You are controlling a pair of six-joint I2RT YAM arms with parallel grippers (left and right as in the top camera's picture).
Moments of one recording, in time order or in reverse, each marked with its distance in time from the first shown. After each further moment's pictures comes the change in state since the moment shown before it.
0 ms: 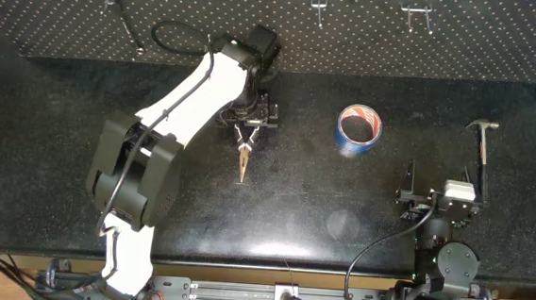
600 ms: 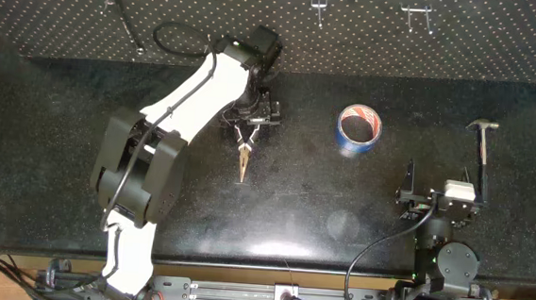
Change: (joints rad) left arm 0.000 0.022 0.000 0.039 0.001 -0.042; right arm 0.000 0.000 0.000 0.000 0.000 0.000
